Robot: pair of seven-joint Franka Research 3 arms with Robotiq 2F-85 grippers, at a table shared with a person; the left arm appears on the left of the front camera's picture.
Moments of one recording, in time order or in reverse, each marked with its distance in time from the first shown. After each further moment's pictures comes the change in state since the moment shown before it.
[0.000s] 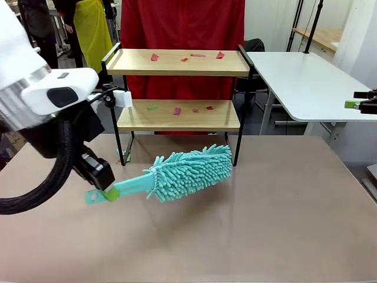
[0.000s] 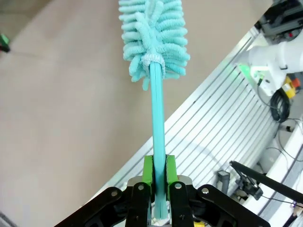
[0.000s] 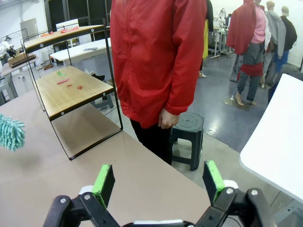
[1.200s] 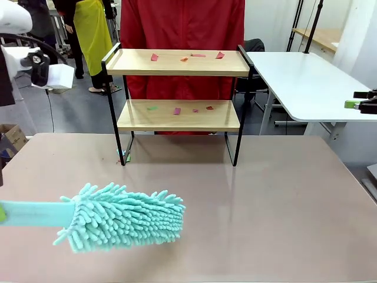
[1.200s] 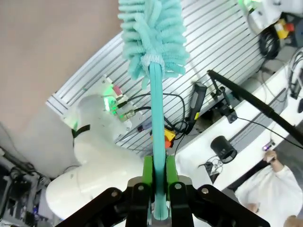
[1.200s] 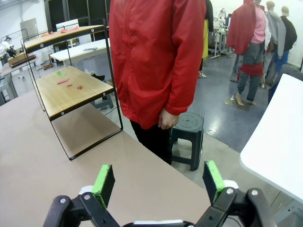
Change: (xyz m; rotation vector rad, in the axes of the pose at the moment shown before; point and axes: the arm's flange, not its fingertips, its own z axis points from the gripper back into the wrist) left arm -0.046 -0.050 0.110 -0.006 0.414 0.169; right arm 0.000 0.000 0.000 0.000 0.000 0.000
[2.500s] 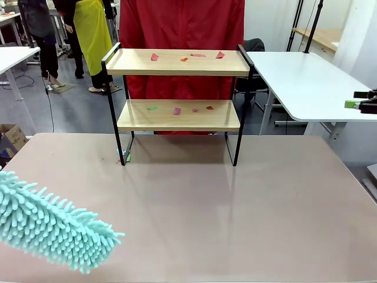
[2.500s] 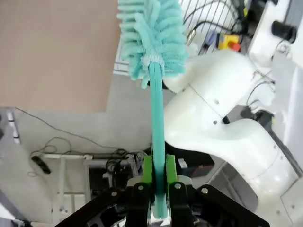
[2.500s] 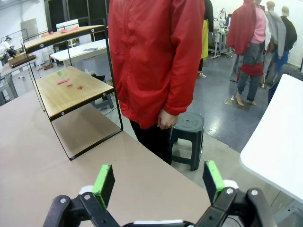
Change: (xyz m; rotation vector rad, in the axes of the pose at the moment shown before) left arm -0.012 0.145 0.074 0.133 0.324 -0.619; right arm 0.000 0.000 0.000 0.000 -0.001 0.000
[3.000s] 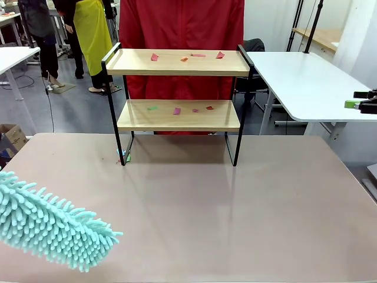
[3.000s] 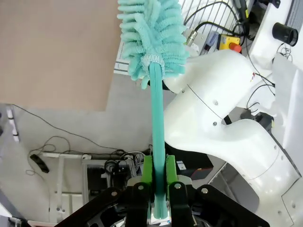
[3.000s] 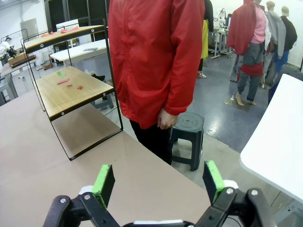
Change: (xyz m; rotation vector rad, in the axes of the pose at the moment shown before) left arm -0.007 -0.008 0.002 0.015 -0.029 0.026; right arm 0.000 0.000 0.000 0.000 0.000 0.000
